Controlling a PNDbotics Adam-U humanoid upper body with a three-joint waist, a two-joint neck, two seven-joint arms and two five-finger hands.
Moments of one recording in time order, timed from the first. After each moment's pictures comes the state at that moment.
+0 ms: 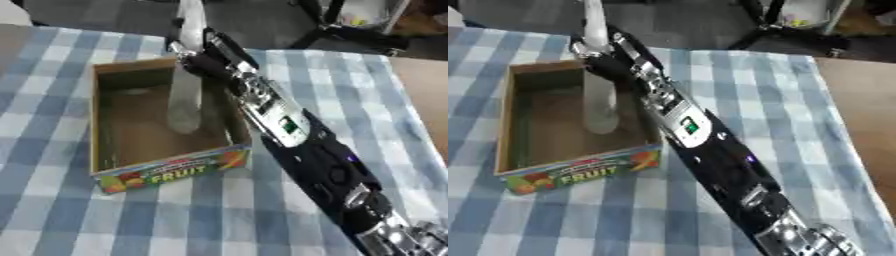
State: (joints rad) left arm -0.19 0.33 0.25 -1.88 0.13 0.01 0.13; right arm -1.02 -0.24 0.28 -1.24 0.01 0.08 0.03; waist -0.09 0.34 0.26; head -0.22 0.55
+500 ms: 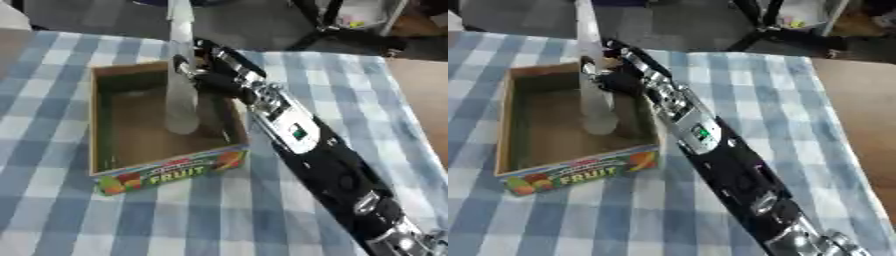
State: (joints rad) left arm -0.17 0.33 0.25 -1.88 0.13 0.00 0.13; right arm -0.97 -0.27 0.28 -1.25 0.05 0.08 0.13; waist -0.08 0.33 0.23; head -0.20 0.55
